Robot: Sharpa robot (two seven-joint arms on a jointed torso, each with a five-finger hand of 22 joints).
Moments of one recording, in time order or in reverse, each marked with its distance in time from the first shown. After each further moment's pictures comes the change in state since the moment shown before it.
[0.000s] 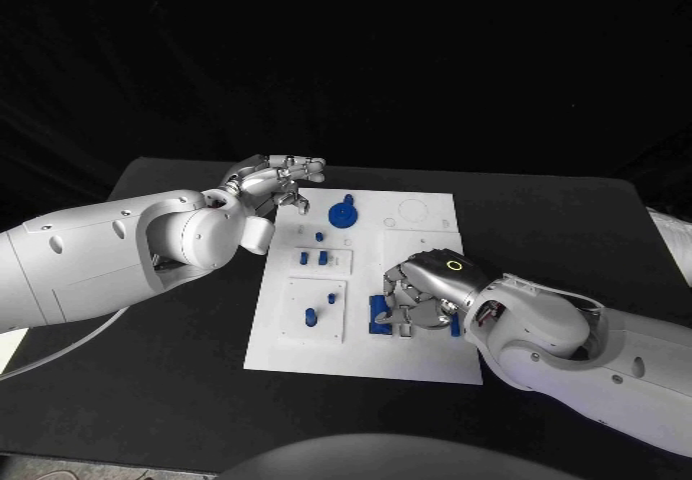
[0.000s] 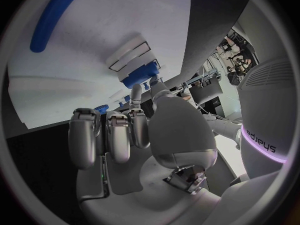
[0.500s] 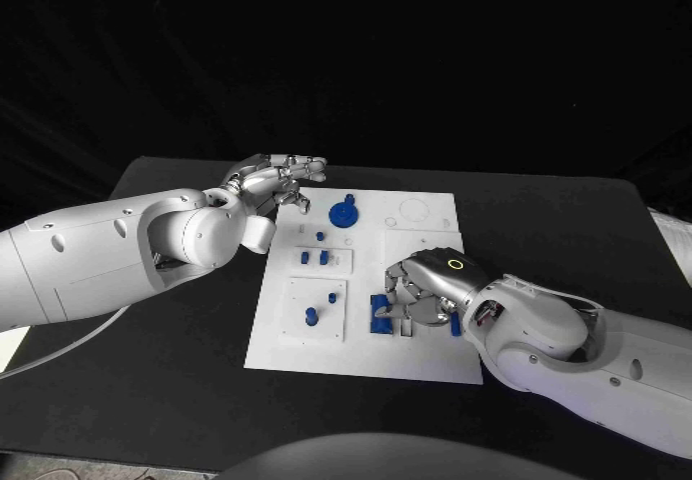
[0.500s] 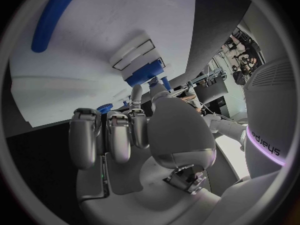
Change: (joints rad) left arm 0.000 0.000 0.000 0.000 0.000 0.000 0.000; left_hand 0.000 0.000 0.000 0.000 0.000 0.000 0.000 0.000 0.000 0.000 0.000 0.000 0.000 0.000 0.000 0.000 0.000 0.000 0.000 0.000 0.000 0.000; right arm -0.004 0.007 0.001 0.001 -0.016 -0.015 -0.056; right_hand 0.016 0.023 -0.020 0.007 -0.001 -0.016 -0.002 0.026 0.015 -0.003 -0.003 0.005 0.000 0.002 -0.005 0.000 0.000 0.000 0.000 -0.007 0.000 0.000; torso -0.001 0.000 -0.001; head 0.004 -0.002
